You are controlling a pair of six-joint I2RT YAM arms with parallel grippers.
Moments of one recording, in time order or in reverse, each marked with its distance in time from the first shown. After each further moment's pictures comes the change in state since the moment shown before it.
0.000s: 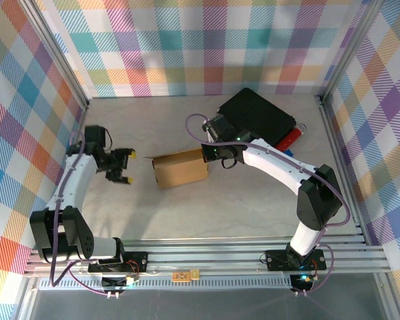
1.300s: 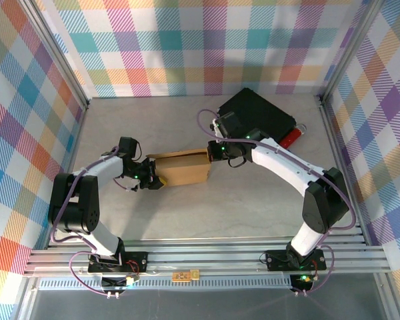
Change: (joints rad) left arm -0.203 0.259 -0.246 0.433 0.298 -0.738; right arm -0.064 -0.062 -0.064 0.001 -0.159 0.058
